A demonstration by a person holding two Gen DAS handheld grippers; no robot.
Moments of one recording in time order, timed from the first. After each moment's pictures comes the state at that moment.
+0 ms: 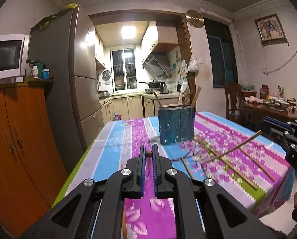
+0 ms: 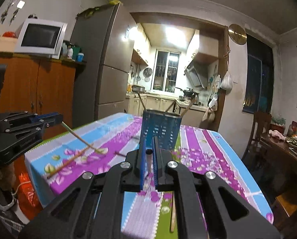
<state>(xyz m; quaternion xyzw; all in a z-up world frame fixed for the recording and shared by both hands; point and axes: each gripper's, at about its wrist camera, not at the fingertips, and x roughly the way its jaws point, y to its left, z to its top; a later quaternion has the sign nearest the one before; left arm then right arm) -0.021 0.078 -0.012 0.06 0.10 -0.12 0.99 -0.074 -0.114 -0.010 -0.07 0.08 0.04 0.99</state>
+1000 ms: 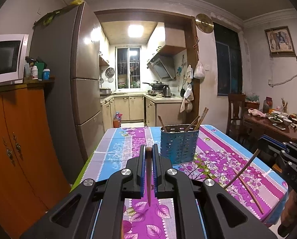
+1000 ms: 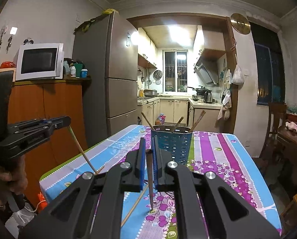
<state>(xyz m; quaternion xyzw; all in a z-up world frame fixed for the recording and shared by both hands) 0.015 0.072 0.056 0.02 0.12 -0.12 0.99 -0.039 -0.145 0.040 0.00 0.09 0.10 0.99</state>
